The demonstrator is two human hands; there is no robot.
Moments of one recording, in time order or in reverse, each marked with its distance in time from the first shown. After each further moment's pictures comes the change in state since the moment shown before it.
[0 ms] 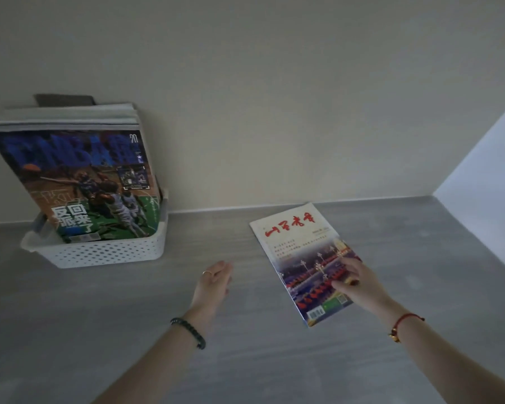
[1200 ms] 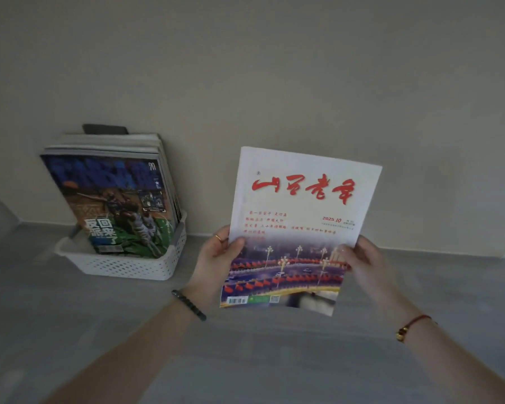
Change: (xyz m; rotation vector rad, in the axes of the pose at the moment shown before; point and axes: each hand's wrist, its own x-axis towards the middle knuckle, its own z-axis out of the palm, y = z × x) left_hand -0.014 0.116 0.037 -0.105 0.016 0.455; right_hand 0.071 -0.084 -0.044 0.515 -0.026 -0.399
